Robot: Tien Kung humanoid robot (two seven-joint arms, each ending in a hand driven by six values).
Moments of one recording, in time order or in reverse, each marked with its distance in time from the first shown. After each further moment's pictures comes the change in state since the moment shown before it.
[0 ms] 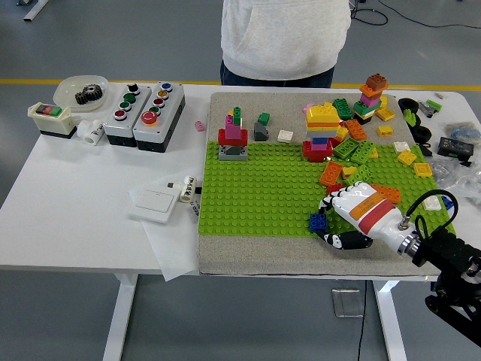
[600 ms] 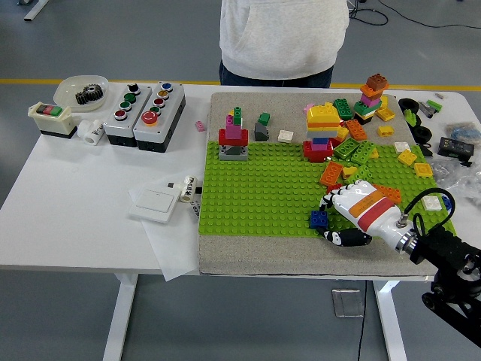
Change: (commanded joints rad) left arm 0.000 0.001 0.005 -0.001 -0.007 -0.001 -0.001; right arm 0.003 0.018 0.016 -0.029 -0.017 0.005 -0.003
